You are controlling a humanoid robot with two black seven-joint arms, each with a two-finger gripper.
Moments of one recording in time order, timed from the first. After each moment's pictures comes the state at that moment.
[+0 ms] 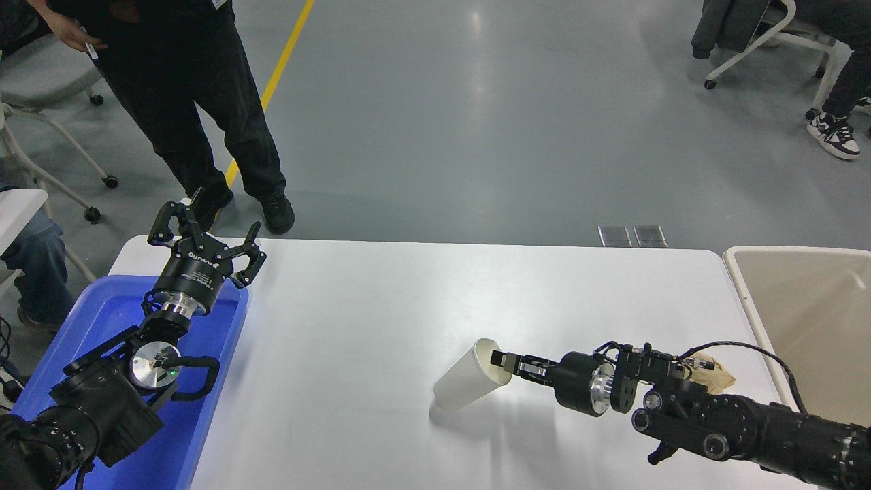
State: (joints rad) left arm -0.66 0.29 -0.62 -0.36 -0.18 -0.69 -0.55; right arm 0.76 -0.31 -0.01 0.92 -1.08 -0.09 0.41
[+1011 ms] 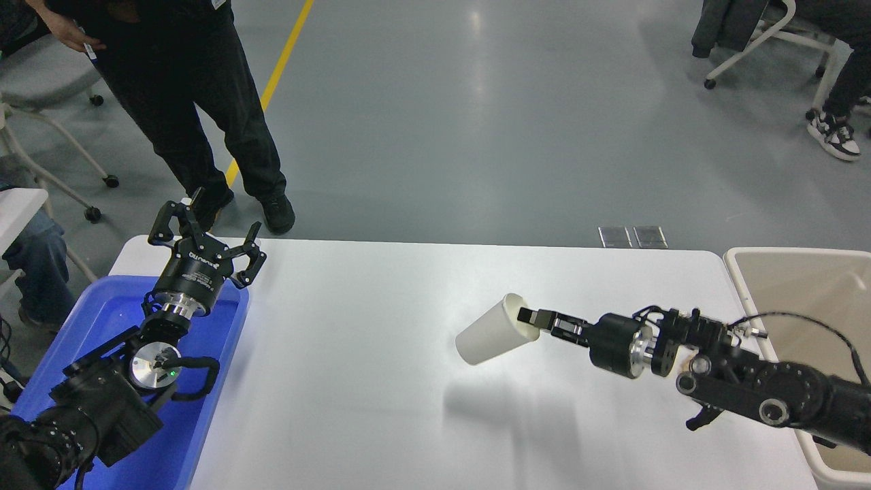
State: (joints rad) left arm -0.66 0.29 -0.62 -0.36 -0.18 -0.69 -0.55; right arm 0.91 -0.61 0.00 1.17 -0.95 -0.07 0.42
